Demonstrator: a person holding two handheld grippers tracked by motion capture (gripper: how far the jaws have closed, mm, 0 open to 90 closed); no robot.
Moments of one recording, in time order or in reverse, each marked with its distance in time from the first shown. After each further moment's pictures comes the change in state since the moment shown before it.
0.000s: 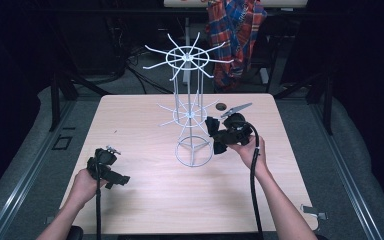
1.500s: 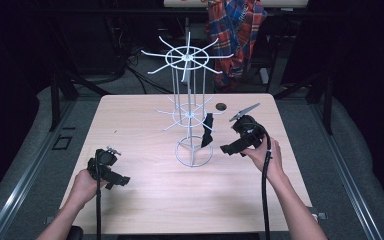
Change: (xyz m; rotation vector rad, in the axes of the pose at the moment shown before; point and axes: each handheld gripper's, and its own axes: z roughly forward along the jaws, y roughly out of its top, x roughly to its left) left arm 0.000 -0.001 0.001 0.009 -0.006 0.005; right arm 0.001 -0.010 -0.037 0.124 -0.058 -0.055
